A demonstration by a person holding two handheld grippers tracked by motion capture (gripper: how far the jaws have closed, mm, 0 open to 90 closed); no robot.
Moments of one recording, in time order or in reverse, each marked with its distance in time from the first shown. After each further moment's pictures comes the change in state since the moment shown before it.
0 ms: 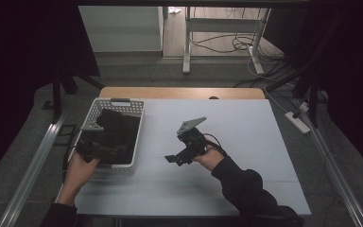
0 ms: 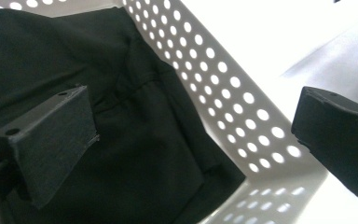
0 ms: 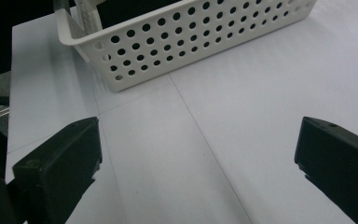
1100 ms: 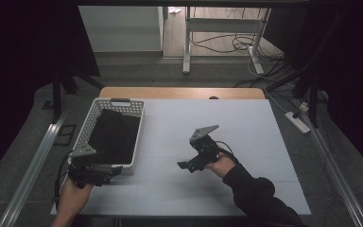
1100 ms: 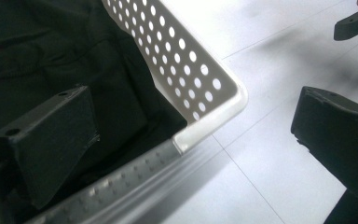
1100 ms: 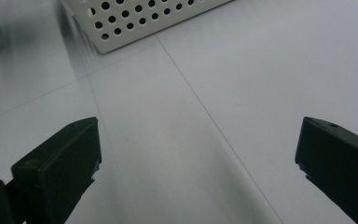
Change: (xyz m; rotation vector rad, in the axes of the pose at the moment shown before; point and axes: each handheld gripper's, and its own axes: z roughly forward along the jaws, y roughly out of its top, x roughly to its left) left arm -0.042 -0.052 -0.031 -0.064 -0.011 -0.003; right arm -0.004 -0.037 -0.019 0.023 -0.041 0.027
